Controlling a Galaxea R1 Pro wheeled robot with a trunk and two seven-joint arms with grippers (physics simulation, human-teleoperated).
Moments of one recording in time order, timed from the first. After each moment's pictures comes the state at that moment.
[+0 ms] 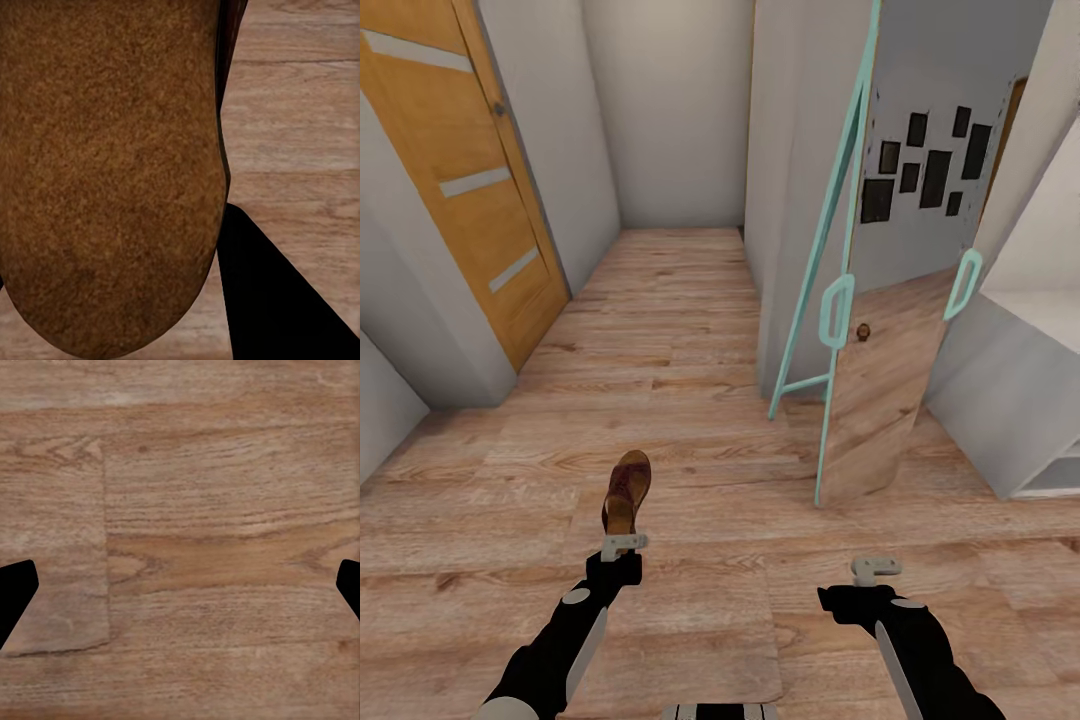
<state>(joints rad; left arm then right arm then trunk) -0.46 -0.06 0.00 -0.73 0.01 0.10 0.00 -0.20 0.00 0.00 -1.37 0.01 0.77 0.00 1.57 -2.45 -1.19</state>
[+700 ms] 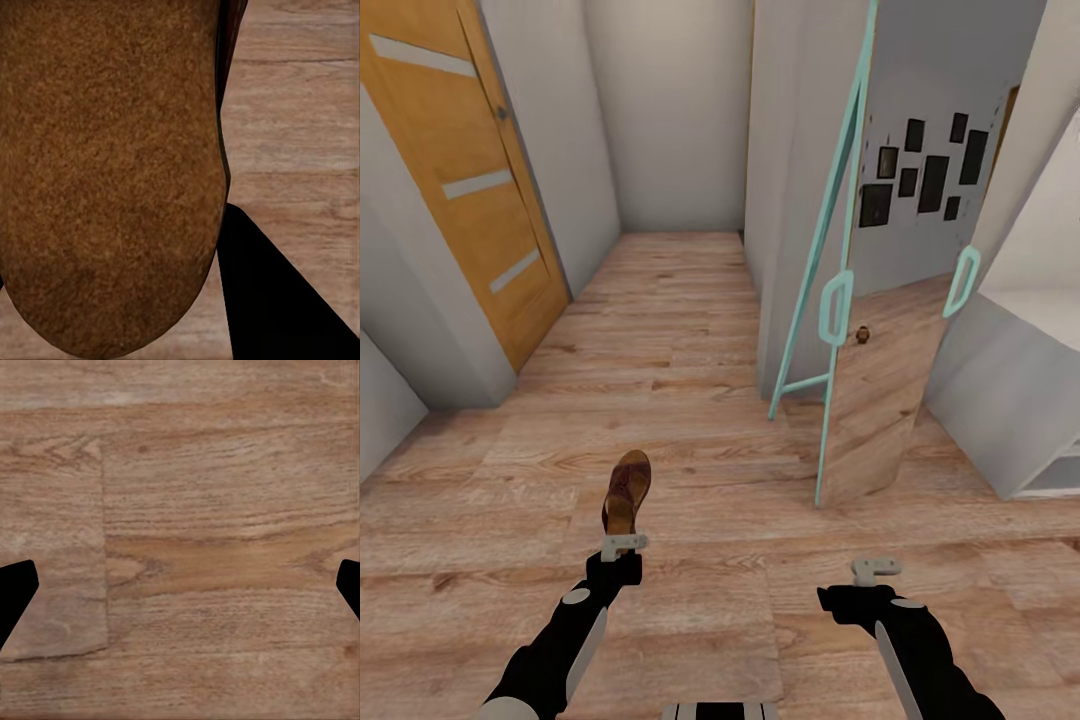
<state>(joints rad) -0.46 -0.06 0.00 -0.72 0.01 0.10 0.00 -0.20 0.01 0.00 -1.37 0.01 0.77 0.00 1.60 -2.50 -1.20</state>
